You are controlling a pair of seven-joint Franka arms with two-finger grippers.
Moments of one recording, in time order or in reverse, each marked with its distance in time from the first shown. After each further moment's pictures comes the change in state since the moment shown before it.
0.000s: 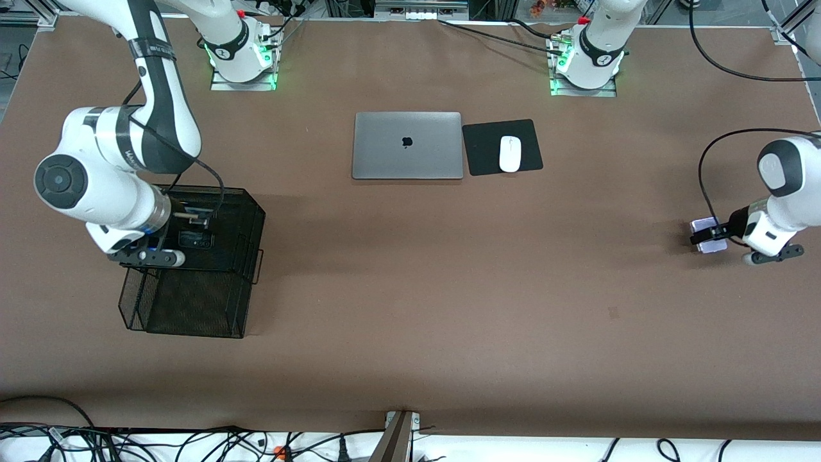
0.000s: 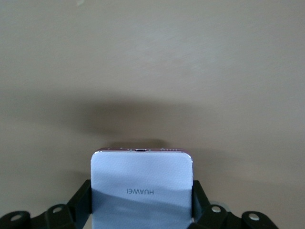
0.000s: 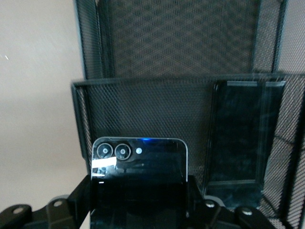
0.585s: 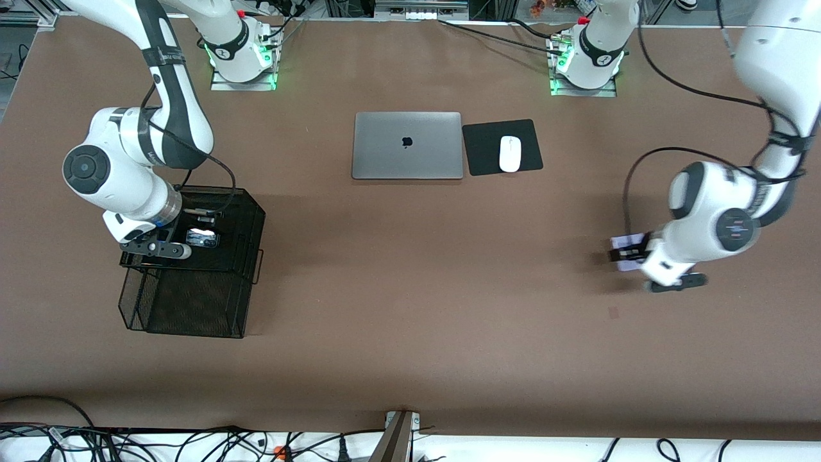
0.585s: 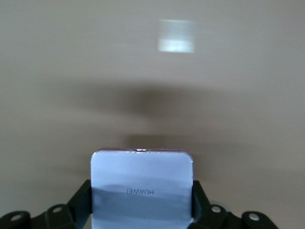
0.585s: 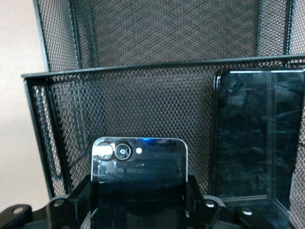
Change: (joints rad) left arm -0.449 0.003 -0.008 0.093 -0.001 -0.143 -0.351; right arm 0.003 -0.013 0.000 -0.159 0.000 0.246 0.020
